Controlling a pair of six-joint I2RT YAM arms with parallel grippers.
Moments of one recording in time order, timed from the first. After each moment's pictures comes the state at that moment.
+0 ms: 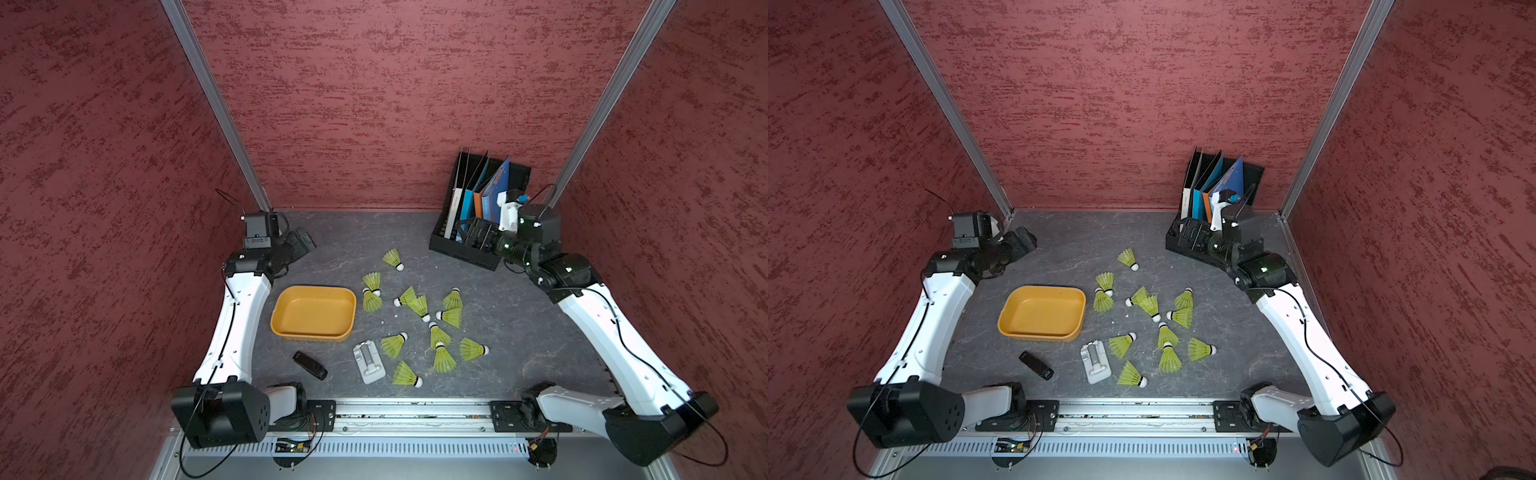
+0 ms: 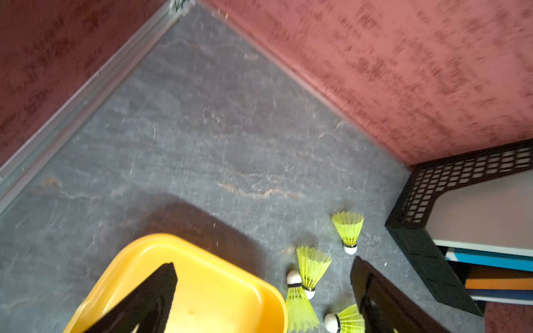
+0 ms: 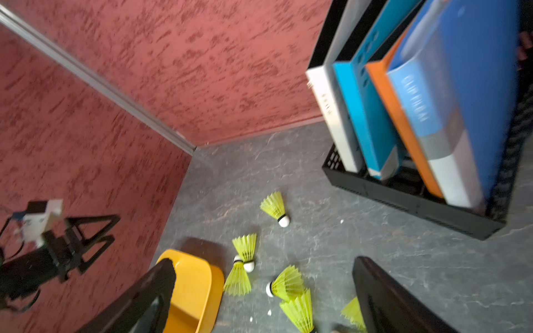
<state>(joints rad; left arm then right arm) 0.11 1.29 1.28 -0.85 0.09 -0.50 0.45 1.20 1.37 -0.60 -0.09 0.55</state>
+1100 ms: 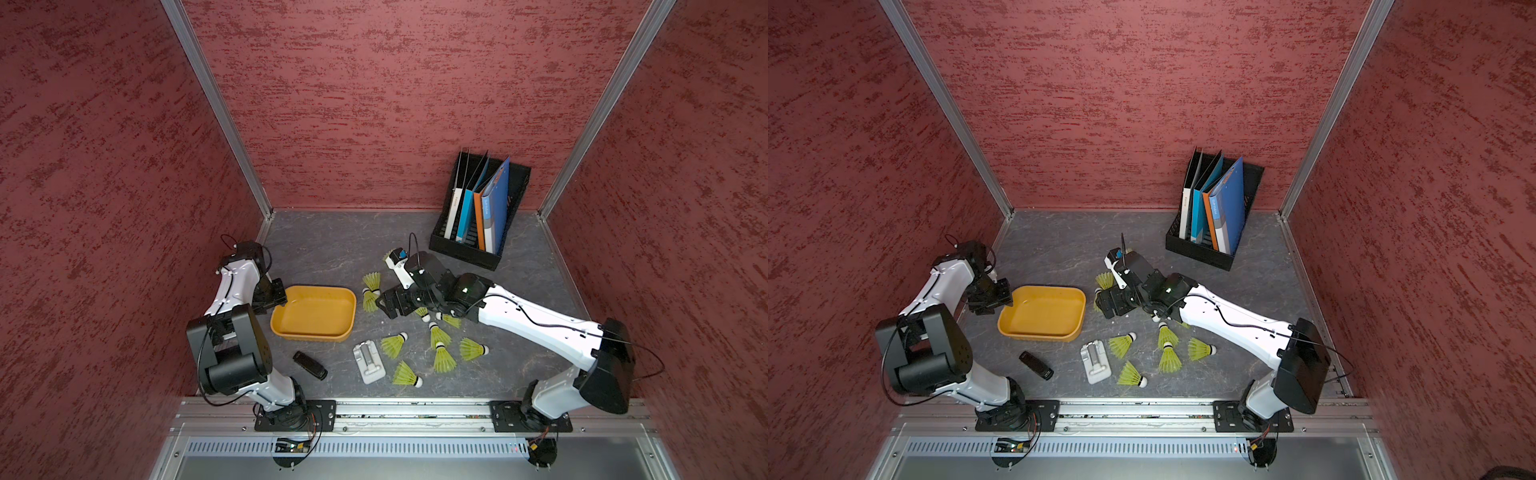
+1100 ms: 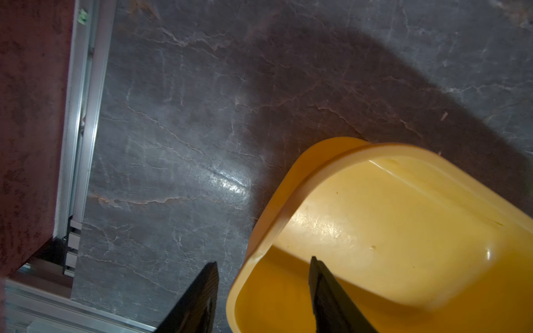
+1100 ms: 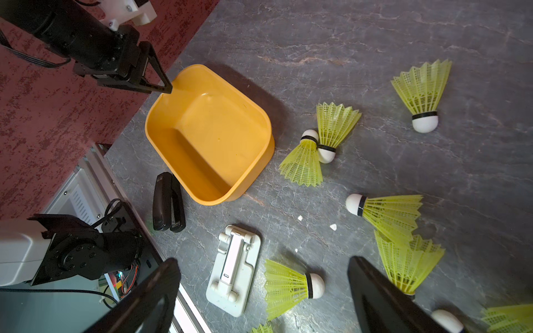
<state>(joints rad) 0.36 1.59 1.16 -1.06 -0.02 -0.10 0.95 1.52 1.32 -0.54 -0.08 0.41</state>
